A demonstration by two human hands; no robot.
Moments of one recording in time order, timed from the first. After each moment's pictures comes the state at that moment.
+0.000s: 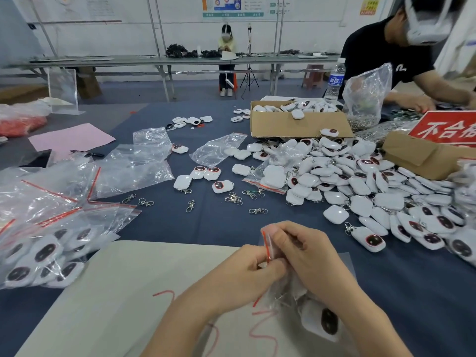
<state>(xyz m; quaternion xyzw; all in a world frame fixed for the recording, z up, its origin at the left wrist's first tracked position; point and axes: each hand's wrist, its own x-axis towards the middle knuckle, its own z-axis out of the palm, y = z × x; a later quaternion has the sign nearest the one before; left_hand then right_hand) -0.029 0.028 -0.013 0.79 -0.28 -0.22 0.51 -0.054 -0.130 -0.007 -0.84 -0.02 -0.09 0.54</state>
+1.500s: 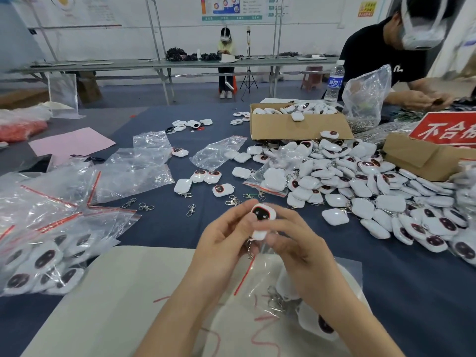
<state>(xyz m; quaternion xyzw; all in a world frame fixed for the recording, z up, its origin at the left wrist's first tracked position) -0.018 0.030 0.005 0.57 -0.10 -0.12 0.81 -0.057 -0.118 -0.004 -0.77 -0.17 -0.19 0.59</state>
